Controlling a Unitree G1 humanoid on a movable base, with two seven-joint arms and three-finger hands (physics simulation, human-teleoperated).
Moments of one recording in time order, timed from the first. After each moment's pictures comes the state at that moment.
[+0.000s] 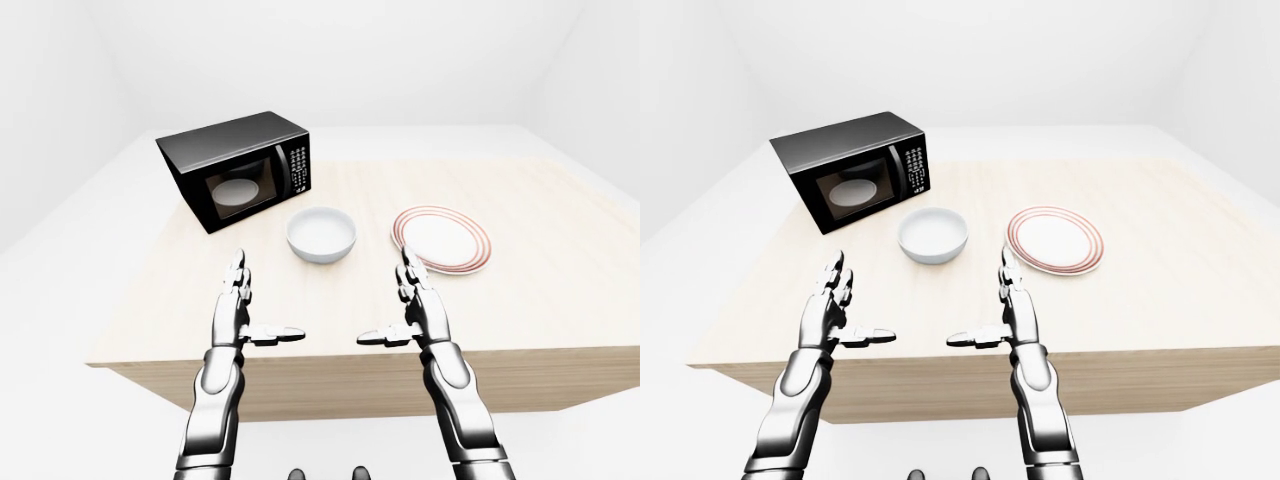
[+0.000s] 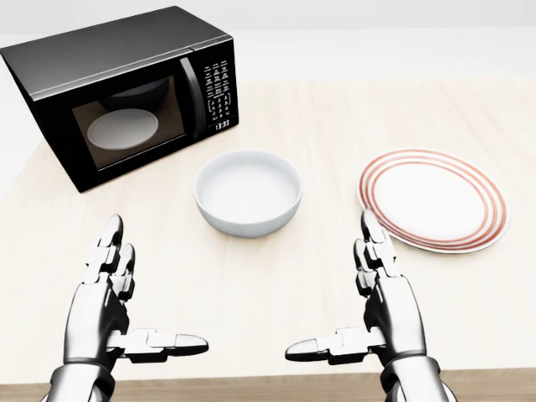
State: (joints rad) left arm 0.01 0.02 0.04 -0.02 -0.02 0.02 -0.04; right arm 0.03 0.00 0.01 -0.05 0.00 0.03 0.07
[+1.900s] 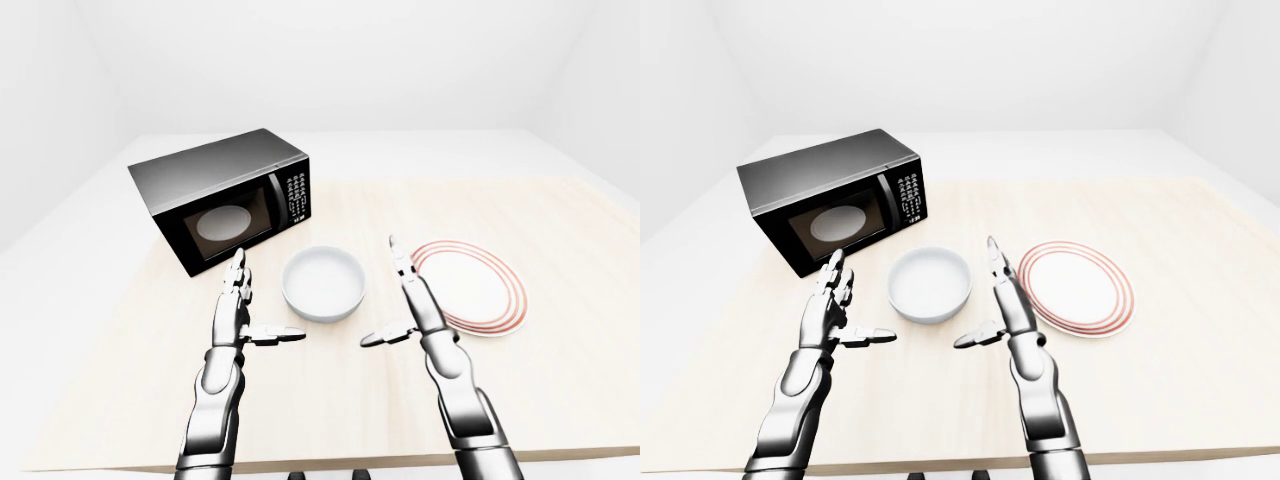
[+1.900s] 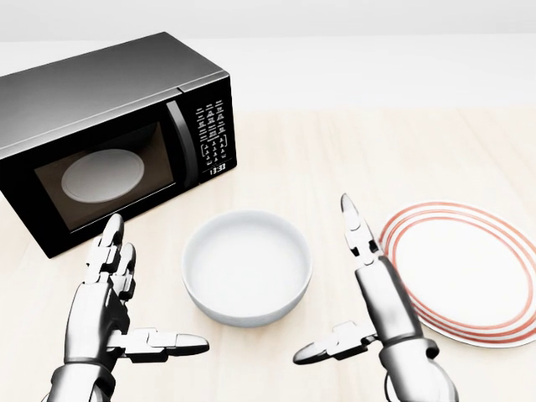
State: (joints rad) left arm 0.00 0.02 0.04 -0.02 -0.02 0.02 -0.04; right arm -0.03 -0.05 0.04 -0.05 -0.44 -0.01 0.08
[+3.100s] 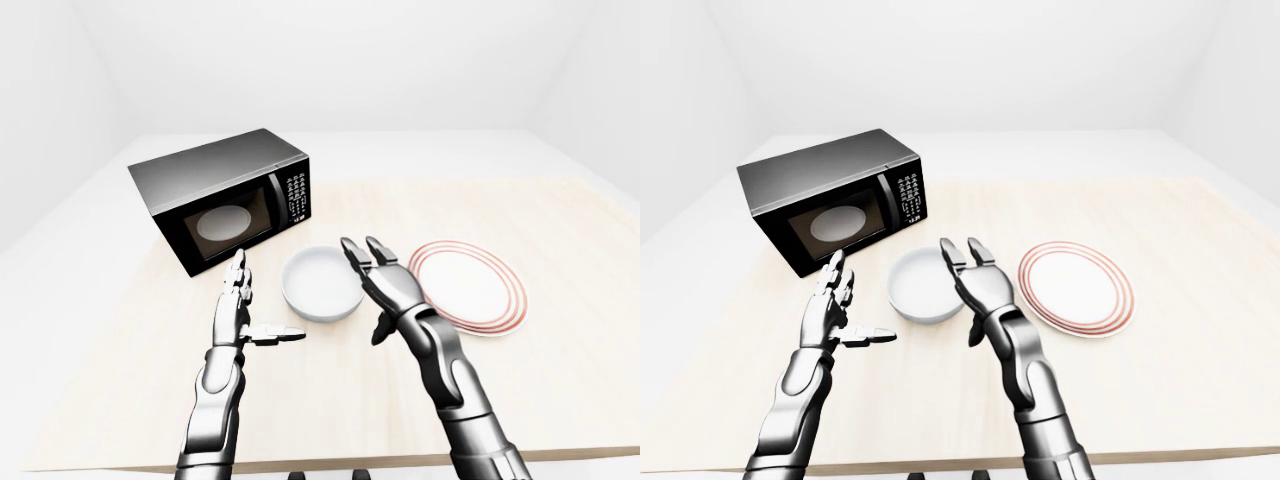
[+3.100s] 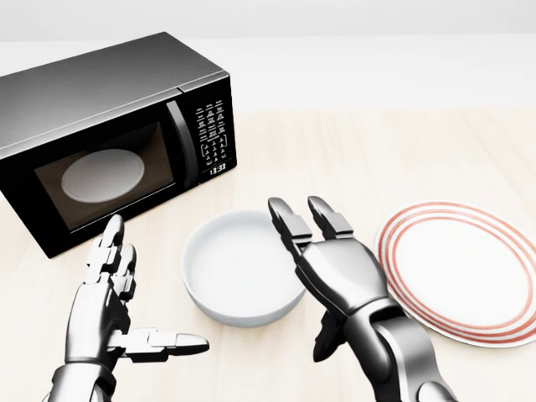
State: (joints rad) left arm 0.00 0.02 0.04 0.00 -0.02 0.01 -0.04; right arm -0.18 -0.06 0.12 -0.03 -1.15 -0.09 0.30
